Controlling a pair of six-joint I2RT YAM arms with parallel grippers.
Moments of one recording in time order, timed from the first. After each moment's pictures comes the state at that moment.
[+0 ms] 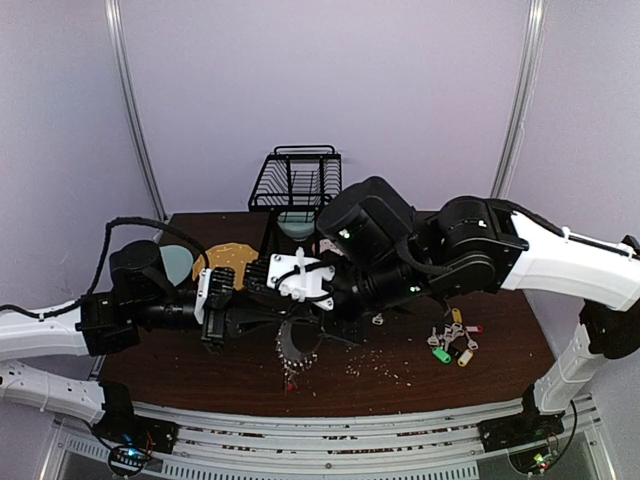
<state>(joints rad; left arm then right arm) -1.04 0.93 0.65 0.21 0.50 0.32 1.37 1.63 1.78 -0.87 0.10 -0.29</state>
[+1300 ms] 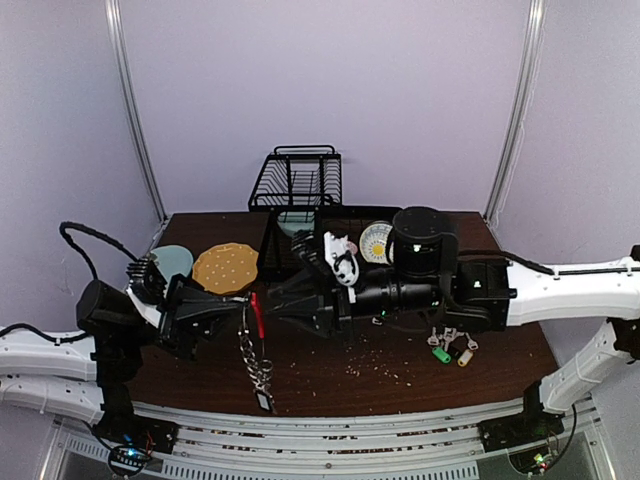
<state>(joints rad) -1.04 0.88 0.35 1.07 0.56 -0.11 1.25 1.43 1.17 0.16 -0.34 -0.15</state>
